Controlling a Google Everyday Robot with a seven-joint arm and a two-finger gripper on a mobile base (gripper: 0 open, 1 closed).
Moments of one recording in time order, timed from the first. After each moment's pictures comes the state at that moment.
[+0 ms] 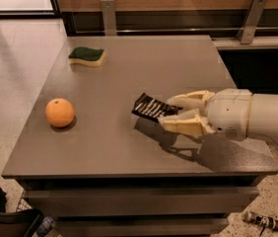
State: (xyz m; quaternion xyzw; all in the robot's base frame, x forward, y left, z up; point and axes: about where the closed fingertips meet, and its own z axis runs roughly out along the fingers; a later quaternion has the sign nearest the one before) arm 0.468 -0.084 0.890 -0.47 0.66 0.25 0.53
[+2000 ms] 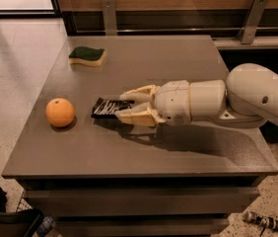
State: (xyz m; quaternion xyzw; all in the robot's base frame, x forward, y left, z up) arm 0.492 0.022 0.872 -0.55 0.59 0.33 0.50
